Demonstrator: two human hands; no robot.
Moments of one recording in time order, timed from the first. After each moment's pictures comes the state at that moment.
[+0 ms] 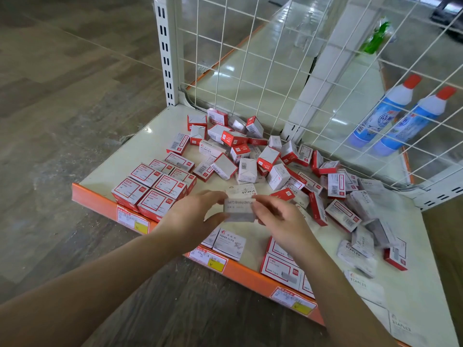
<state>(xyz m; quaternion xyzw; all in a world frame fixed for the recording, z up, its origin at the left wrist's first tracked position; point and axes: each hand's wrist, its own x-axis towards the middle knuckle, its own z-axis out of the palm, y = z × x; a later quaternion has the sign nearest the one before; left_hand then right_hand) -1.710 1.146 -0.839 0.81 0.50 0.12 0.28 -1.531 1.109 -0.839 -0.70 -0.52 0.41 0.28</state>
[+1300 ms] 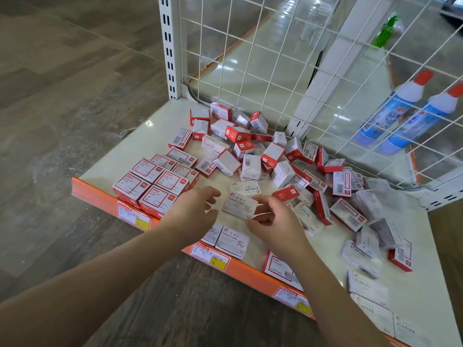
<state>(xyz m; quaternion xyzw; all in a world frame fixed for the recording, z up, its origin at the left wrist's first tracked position) -1.711 1.154 -0.856 0.70 0.58 0.13 0.39 -1.543 1.110 -0.849 -0.70 -0.53 0.40 0.25</state>
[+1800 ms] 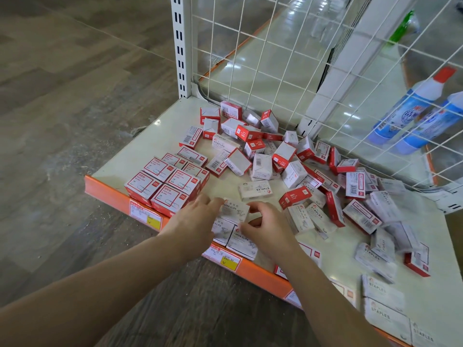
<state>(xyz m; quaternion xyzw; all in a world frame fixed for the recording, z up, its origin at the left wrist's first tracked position) -1.723 1.143 -0.859 0.79 0.56 -0.01 0.26 -1.567 1.121 -0.874 -0.71 -0.58 0.35 0.18</state>
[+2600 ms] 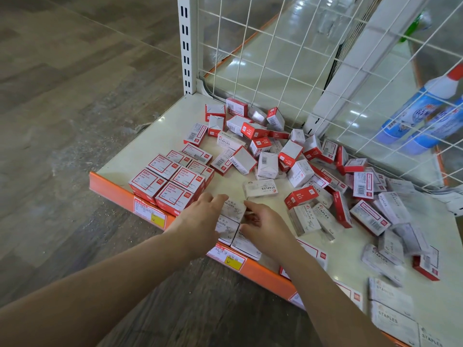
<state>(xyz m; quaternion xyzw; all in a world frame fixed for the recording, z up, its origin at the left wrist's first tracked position) -1.722 1.146 -0.861 0.77 0.57 -0.01 0.30 -1.573 1.129 -0.887 -0.68 -0.59 0.40 0.14</state>
